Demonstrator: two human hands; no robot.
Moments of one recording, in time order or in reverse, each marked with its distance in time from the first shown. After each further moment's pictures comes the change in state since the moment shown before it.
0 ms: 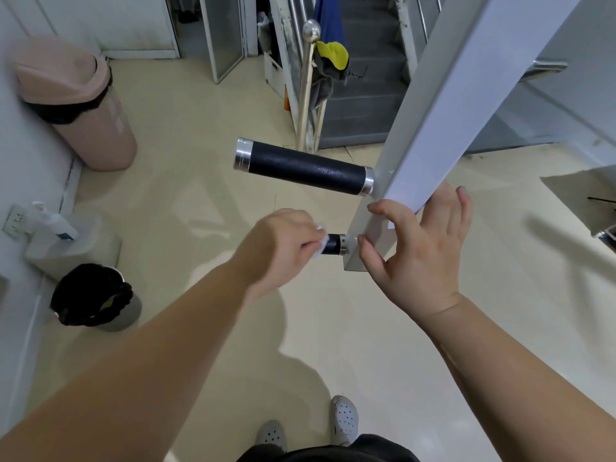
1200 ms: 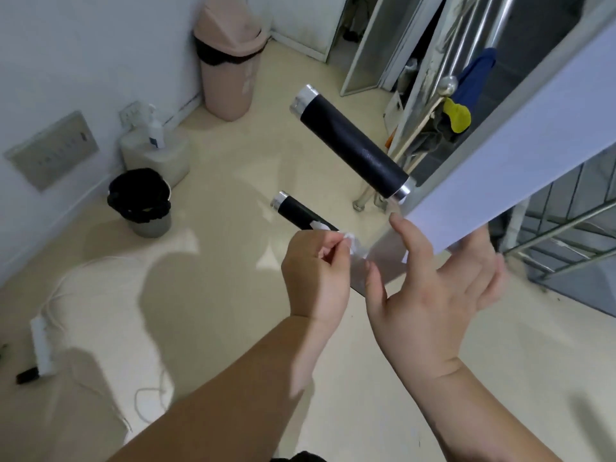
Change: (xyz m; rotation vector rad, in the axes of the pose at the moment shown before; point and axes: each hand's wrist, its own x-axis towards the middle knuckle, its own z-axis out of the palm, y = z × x) left_hand 0.037 0.094 0.110 -0.420 1.156 -0.983; right_hand 0.008 0.033 0.008 0.166 -0.050 -0.210
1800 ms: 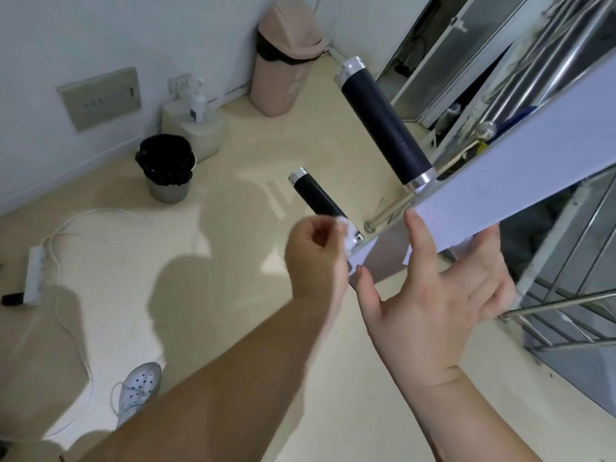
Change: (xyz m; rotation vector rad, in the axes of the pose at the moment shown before) left_hand -0.014 0.001 0.016 -0.469 0.258 -0.386; right_hand -0.004 0.018 -0.007 -0.030 -0.050 -0.180
